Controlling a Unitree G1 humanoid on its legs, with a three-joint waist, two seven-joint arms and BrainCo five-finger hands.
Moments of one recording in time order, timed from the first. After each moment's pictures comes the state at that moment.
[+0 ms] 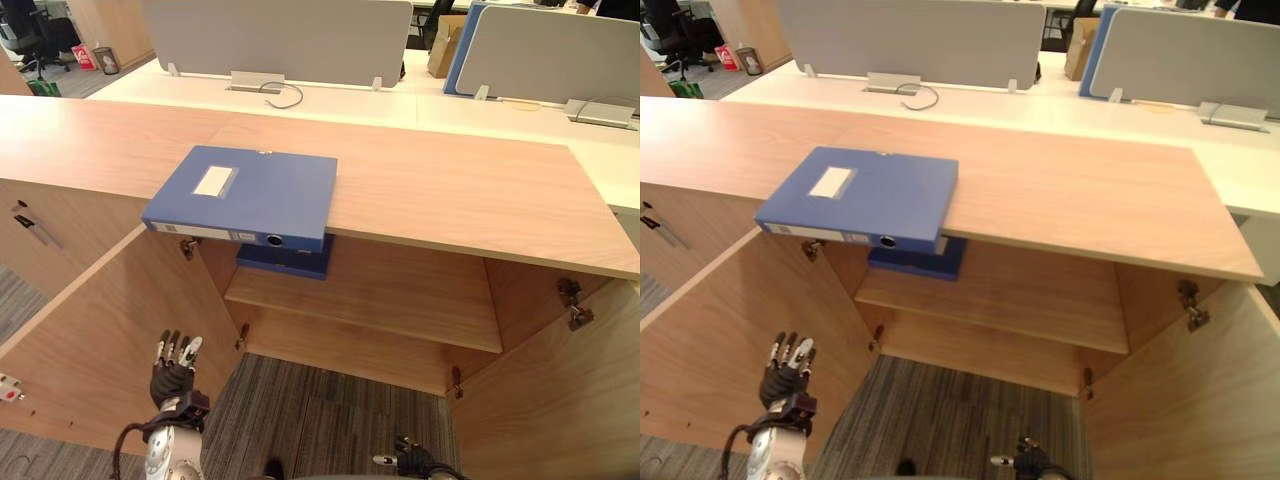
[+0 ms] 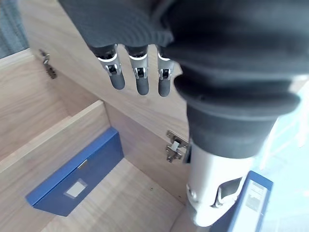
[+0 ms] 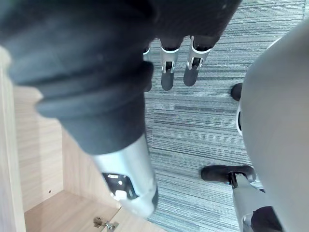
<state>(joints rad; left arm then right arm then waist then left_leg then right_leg) 0.31 0.04 0.19 0.01 -0.64 -0.14 0.10 -0.01 -0.05 -0.08 1.22 0.06 -0.04 0.08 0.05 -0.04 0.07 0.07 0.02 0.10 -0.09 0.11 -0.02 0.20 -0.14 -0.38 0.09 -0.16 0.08</state>
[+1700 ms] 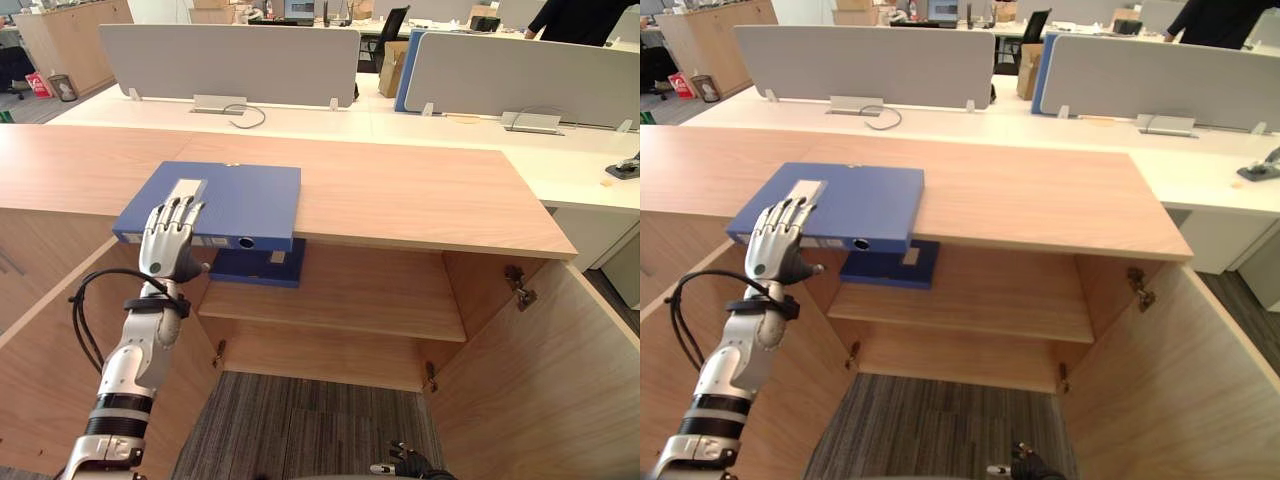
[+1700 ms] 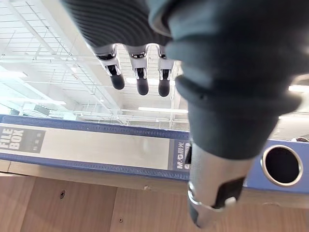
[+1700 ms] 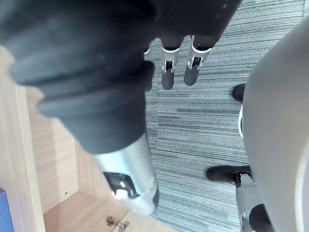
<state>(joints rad) -0.21 0.49 0.03 0.16 0.99 -0.09 0.33 0.02 -0.06 -0.05 1.21 0.02 -0.07 0.13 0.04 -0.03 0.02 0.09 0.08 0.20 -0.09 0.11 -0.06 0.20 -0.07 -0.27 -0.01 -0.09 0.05</state>
